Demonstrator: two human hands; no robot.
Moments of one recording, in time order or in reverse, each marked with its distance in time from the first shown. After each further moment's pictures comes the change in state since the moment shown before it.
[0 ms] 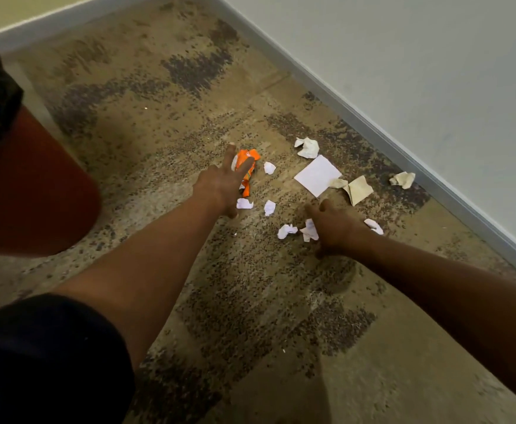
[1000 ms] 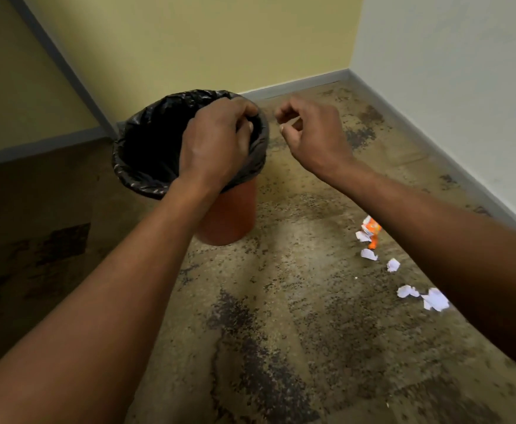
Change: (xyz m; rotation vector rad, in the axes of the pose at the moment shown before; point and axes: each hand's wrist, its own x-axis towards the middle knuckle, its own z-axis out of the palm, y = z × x) left_hand -0.238 -0.196 -0.135 -0.363 1.063 -0.304; right_hand -0.039 -0.288 -0.249 0.643 1.019 -0.788
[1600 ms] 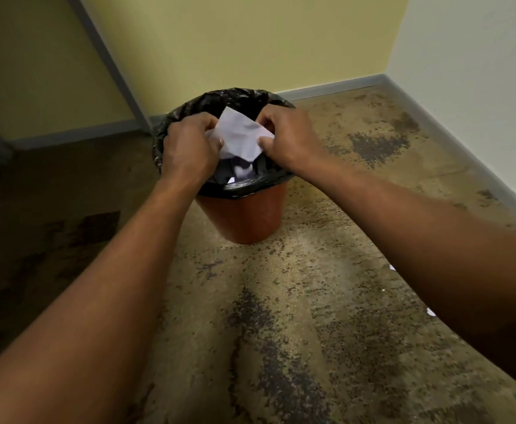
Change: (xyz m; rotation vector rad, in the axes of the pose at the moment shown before) left_hand -0.018 -0.082 -0.037 0.059 -0.049 -0.466; right_hand 0.033 -0.052 0.078 -0.015 -0.236 0.000
